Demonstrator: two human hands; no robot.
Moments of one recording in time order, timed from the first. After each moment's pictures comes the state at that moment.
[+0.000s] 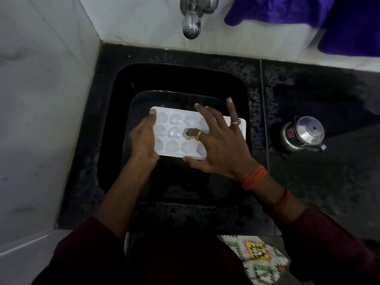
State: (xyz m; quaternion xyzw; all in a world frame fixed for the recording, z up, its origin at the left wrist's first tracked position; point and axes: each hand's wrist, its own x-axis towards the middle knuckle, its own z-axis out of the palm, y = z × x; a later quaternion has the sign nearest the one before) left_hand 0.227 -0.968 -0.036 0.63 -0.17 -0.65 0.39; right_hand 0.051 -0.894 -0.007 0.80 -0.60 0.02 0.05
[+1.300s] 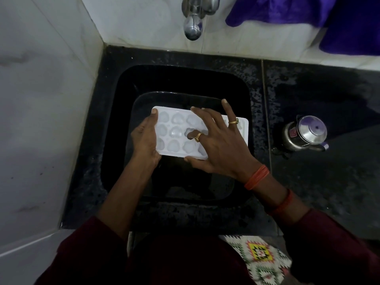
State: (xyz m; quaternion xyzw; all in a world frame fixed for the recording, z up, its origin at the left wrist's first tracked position) left_hand 0.230 -0.970 -0.039 0.63 -0.18 -0.65 0.40; right_hand 0.053 -0.895 -0.008 0.82 -0.57 0.06 0.05
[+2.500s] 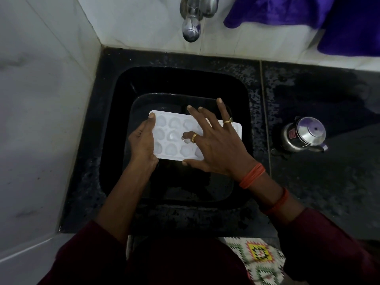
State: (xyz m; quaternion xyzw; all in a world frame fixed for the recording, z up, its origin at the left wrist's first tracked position) left_hand 0.233 -0.971 -0.042 0.63 -0.17 -0.64 0.40; right_hand 0.058 -0.904 -0.008 0.82 -0.57 -0.03 0.06
